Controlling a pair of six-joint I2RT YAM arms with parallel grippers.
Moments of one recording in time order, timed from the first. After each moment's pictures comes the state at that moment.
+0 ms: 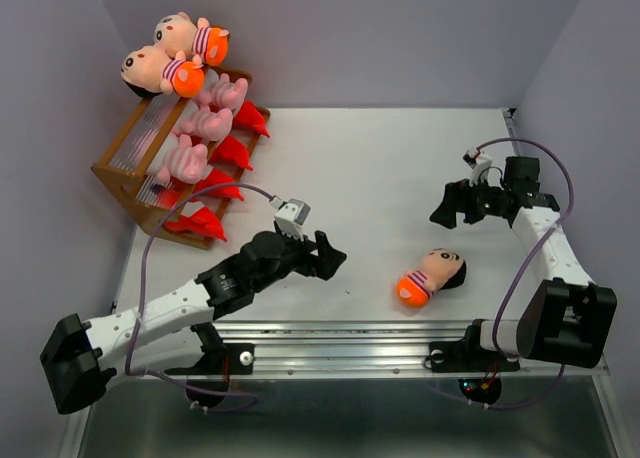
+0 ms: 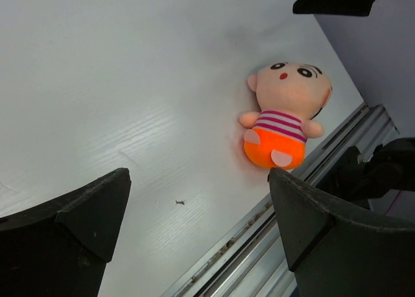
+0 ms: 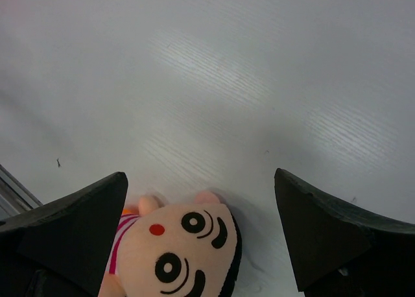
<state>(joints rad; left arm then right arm) -0.93 0.87 0.57 0.02 -0.10 -0.57 -0.18 1.29 0.95 -0.56 -0.75 -0.29</state>
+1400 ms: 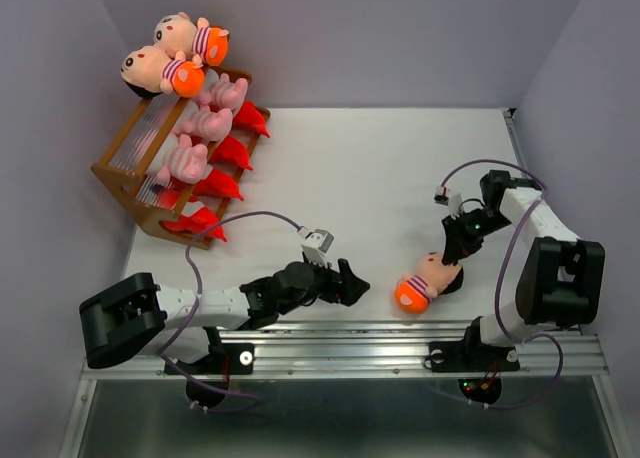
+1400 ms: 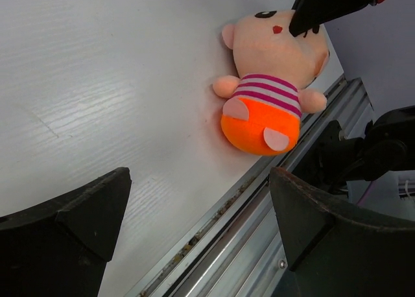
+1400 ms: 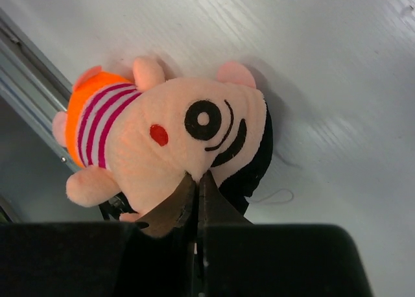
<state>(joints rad) -1.17 1.22 0.36 0.53 -0.21 -0.79 -0.12 1.52 1.02 -1.13 -0.57 -0.73</state>
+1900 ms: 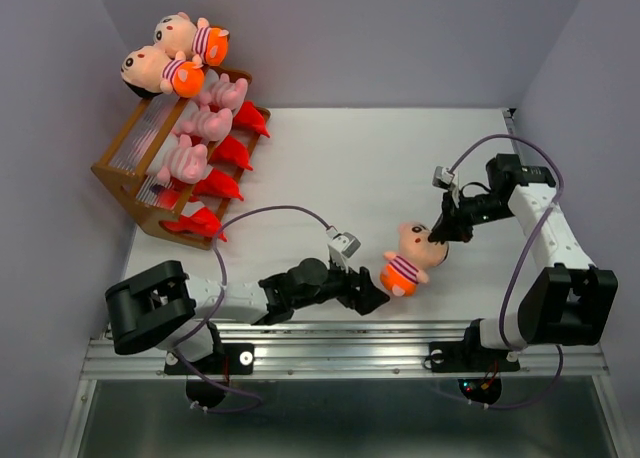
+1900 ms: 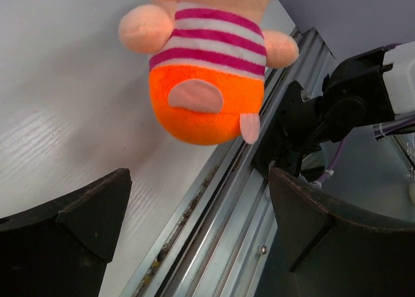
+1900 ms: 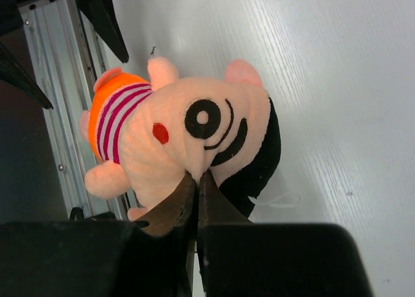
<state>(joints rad) -1.19 1.38 0.45 0.68 0.01 -0.67 -0.09 1.39 1.19 -1.31 -0.94 -1.16</state>
